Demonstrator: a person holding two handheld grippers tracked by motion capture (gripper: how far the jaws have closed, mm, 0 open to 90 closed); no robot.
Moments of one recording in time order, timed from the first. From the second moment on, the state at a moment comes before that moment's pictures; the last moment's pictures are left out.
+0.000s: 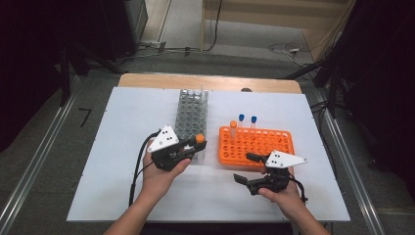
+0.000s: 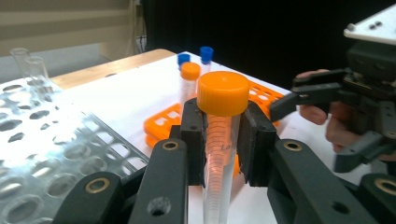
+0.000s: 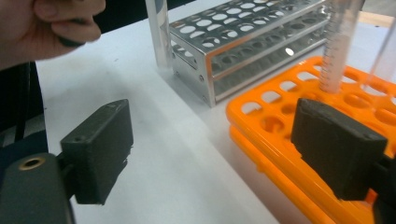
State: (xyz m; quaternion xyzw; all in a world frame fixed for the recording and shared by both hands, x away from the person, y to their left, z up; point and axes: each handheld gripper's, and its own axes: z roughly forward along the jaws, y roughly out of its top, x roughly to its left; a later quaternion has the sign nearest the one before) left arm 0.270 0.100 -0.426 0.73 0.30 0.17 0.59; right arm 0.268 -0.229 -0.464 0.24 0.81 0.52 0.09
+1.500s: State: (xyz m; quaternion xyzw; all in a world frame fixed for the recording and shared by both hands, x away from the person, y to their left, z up) left arm 0.413 0.099 -0.401 0.68 0.36 0.23 0.59; right arm 0.287 -0.283 -0.469 0.29 0.78 0.54 0.11
